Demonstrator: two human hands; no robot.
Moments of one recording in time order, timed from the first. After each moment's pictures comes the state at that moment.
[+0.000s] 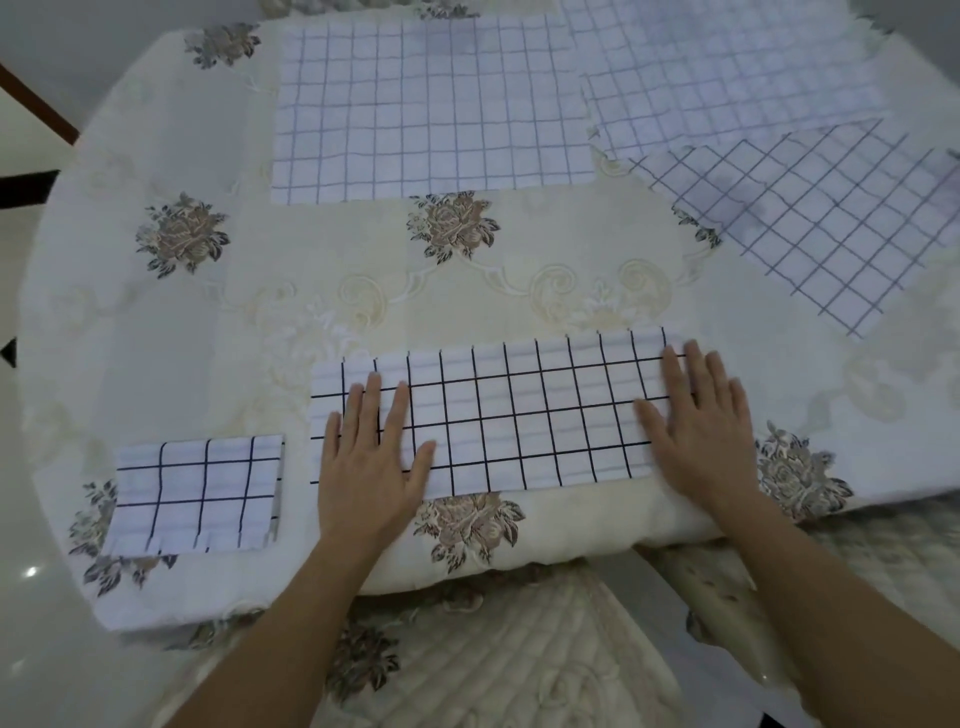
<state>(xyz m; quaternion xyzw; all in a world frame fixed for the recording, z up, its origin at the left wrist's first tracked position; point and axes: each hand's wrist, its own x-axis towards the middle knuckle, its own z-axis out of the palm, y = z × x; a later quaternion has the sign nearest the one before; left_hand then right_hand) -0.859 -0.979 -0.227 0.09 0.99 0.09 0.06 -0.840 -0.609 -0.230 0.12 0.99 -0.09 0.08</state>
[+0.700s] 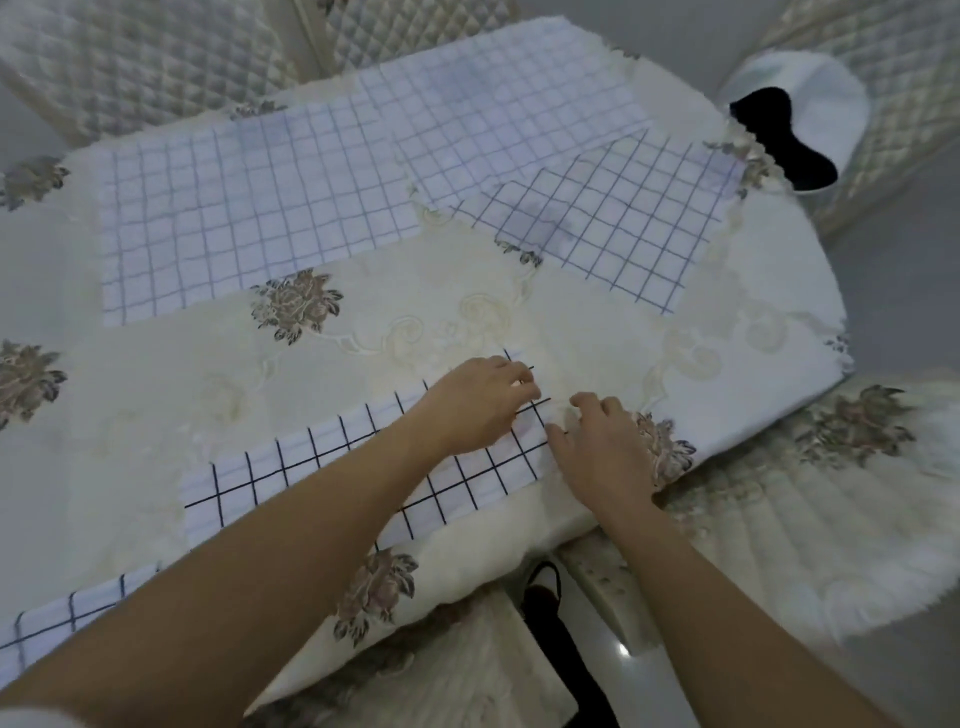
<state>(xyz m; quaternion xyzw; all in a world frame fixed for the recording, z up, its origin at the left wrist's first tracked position) -0.962 -0.737 -0.175 0.62 0.78 0.10 0.05 -0.814 -0.606 -0.177 0.30 0.93 -0.21 0.02</state>
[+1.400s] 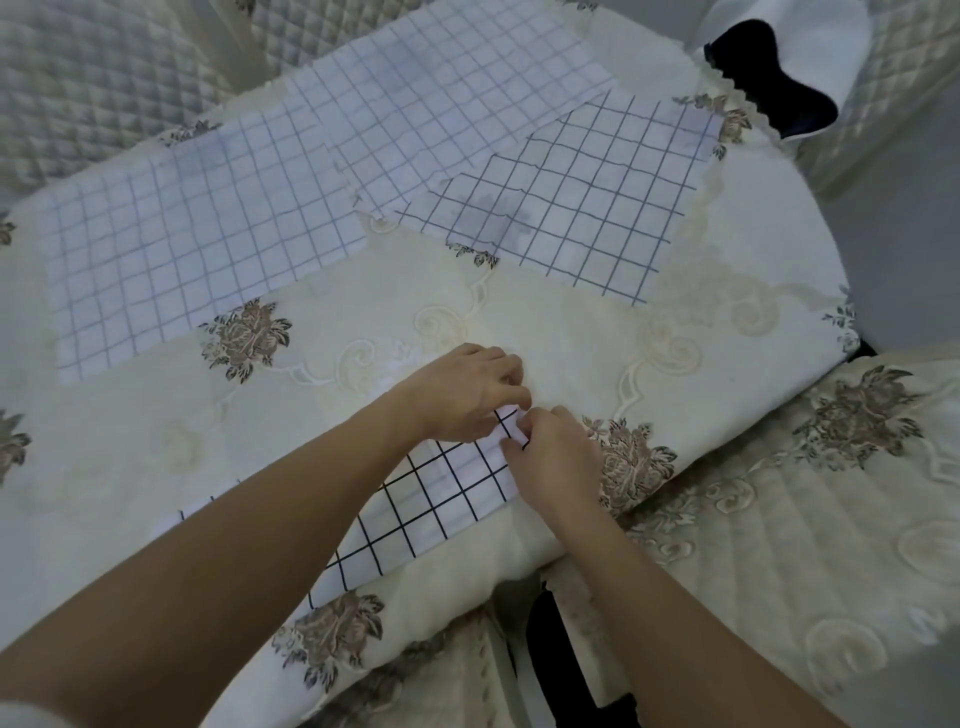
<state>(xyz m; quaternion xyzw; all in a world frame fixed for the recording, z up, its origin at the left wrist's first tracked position) -0.989 -0.676 -0.170 0.68 0.72 -0.01 0.14 -0.836 -0.596 -0.179 0.35 0.88 -0.31 0.10</state>
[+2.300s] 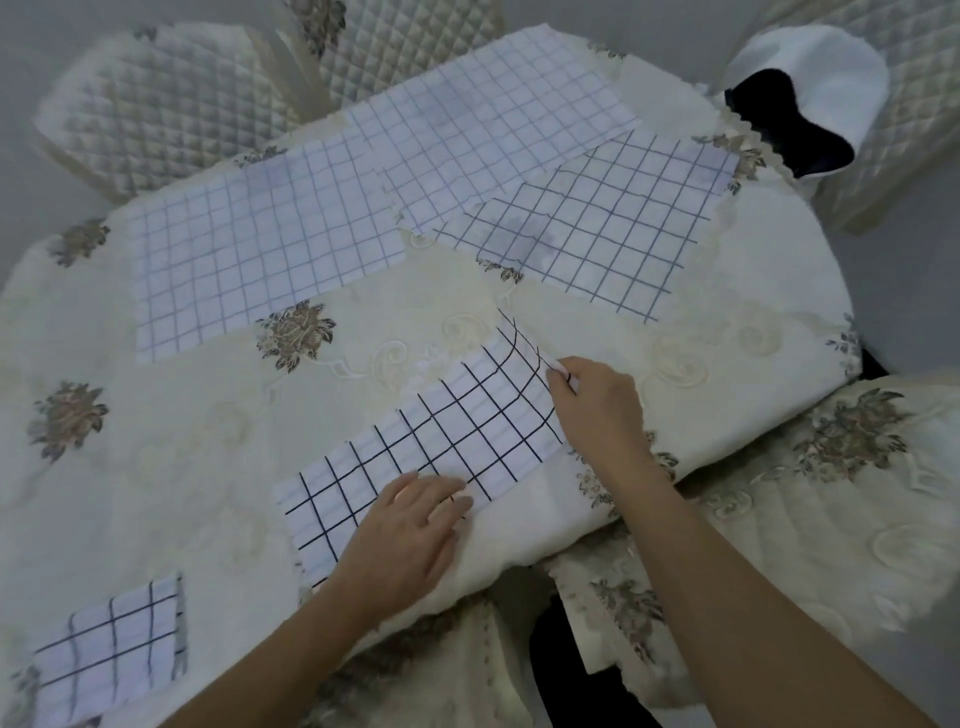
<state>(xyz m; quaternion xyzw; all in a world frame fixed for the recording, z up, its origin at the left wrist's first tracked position) -0.853 -0.822 -0.162 0.51 0.86 0.07 0.05 -0.846 -0.547 -0.138 0.27 0.87 -0.40 -0.07</state>
